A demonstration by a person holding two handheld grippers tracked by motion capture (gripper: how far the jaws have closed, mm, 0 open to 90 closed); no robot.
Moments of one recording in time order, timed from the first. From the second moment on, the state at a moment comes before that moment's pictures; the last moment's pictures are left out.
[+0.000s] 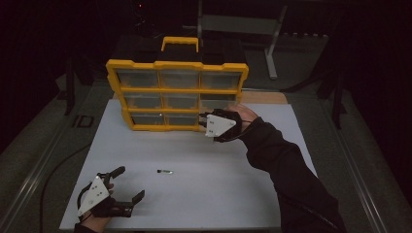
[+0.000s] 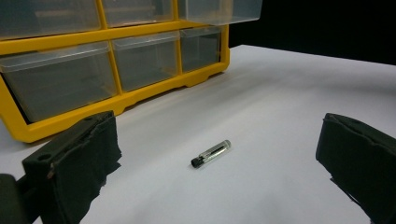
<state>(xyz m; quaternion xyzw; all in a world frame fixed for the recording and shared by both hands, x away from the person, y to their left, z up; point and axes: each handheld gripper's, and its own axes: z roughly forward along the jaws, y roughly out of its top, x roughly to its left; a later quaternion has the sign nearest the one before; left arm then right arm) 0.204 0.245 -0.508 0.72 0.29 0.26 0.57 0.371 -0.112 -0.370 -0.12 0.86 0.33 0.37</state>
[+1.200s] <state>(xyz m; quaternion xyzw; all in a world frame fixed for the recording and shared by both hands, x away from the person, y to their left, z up) 0.204 0.245 -0.508 0.72 0.29 0.25 0.57 0.386 -0.130 -0.349 0.02 0.88 0.36 0.30</state>
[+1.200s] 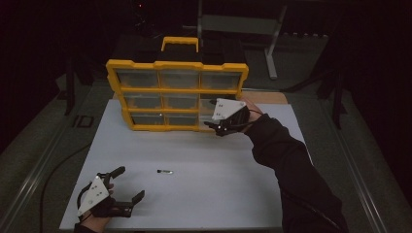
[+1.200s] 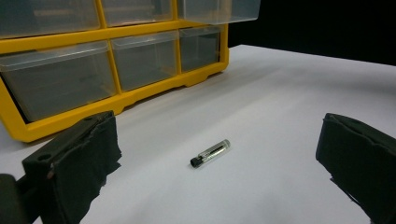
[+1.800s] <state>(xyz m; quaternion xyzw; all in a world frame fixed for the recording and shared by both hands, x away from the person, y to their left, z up) 0.204 0.245 -0.508 0.72 0.29 0.25 0.57 0.407 -0.173 -0.324 0.22 0.80 0.50 0.24</state>
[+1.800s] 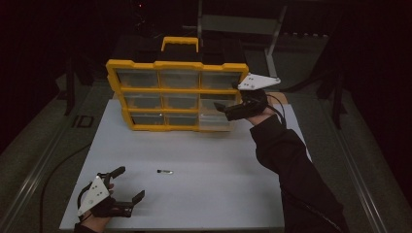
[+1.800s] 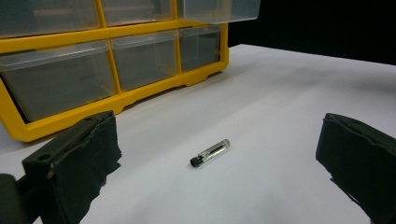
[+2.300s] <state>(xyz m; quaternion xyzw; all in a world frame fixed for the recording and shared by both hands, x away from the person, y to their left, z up) 0.205 0.245 -0.508 0.72 0.30 0.26 0.57 0.398 -0.207 -0.337 0.22 0.79 0.51 0.24</state>
